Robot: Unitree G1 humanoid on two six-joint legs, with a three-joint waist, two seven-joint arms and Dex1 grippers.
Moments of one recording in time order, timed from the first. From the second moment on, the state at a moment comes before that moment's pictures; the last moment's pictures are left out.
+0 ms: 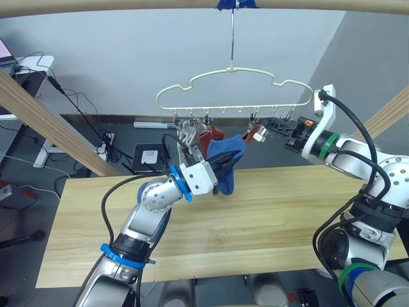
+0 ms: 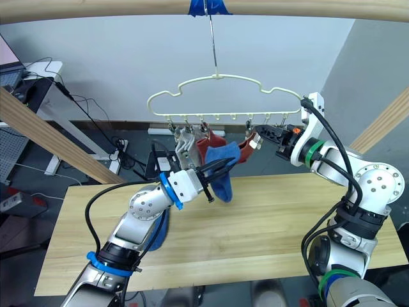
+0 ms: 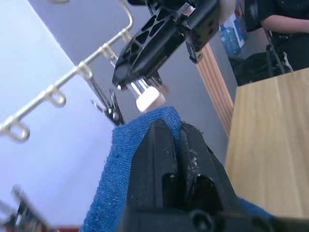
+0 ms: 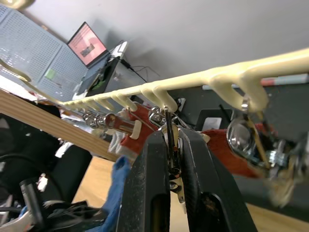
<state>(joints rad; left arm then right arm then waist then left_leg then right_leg) -0.43 0.33 -0.26 0.06 0.17 -0.54 -0.58 -0.76 -0.26 -0.54 -0.24 1.15 1.48 -0.04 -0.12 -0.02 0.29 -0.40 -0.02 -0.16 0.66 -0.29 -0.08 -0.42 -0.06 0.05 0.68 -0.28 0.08</state>
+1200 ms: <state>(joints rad) -0.50 0.24 -0.31 0.16 0.20 -0.51 -0.52 -0.65 -0.47 -0.28 -0.19 1.69 1.12 -0.42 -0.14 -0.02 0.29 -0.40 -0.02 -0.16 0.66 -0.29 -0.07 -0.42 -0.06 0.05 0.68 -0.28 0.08</state>
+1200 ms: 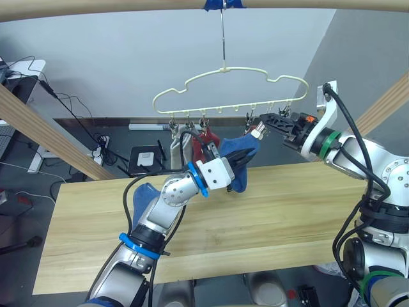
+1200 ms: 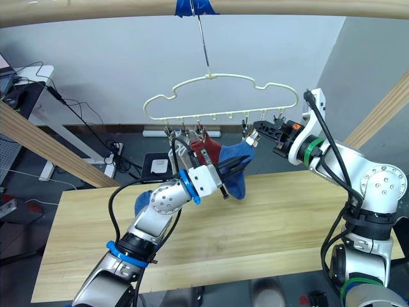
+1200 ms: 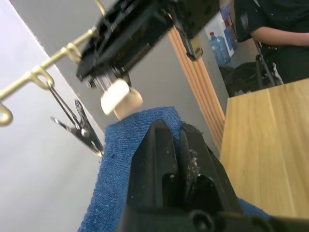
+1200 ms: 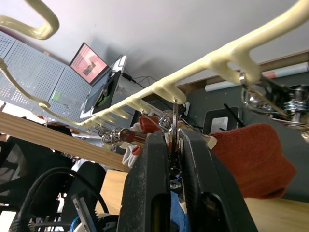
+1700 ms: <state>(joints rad) -0.52 0.24 -0.31 0.17 0.21 -0.53 -0.49 -0.63 -0.54 -0.21 -0.20 1.72 1.04 -0.39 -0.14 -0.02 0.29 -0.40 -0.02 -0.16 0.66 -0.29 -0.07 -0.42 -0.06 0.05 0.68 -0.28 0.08</state>
